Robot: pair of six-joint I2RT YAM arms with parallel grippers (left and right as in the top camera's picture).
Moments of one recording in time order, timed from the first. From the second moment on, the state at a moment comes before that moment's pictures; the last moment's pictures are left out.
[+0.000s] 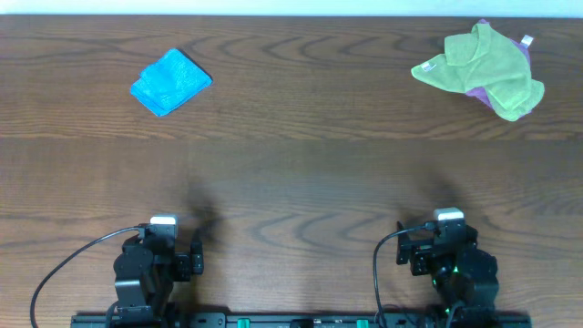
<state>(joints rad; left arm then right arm) 0.03 0.01 0.19 -0.84 0.05 0.07 0.06 0.02 0.17 -0.70 -0.02 -0.05</state>
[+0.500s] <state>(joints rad) 0.03 0.01 0.19 -0.84 0.05 0.07 -0.09 0.33 0.39 -0.65 0.00 0.14</state>
